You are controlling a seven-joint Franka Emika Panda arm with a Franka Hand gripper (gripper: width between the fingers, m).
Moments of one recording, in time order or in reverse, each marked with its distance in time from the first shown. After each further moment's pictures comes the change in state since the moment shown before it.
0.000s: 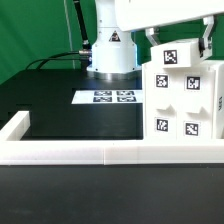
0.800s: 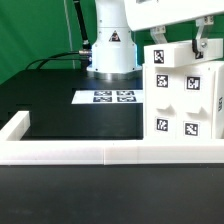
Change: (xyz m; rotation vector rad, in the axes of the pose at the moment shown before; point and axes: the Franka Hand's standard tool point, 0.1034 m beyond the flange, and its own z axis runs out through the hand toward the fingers) arm -0.002 0.002 0.000 -0.013 -0.025 0.370
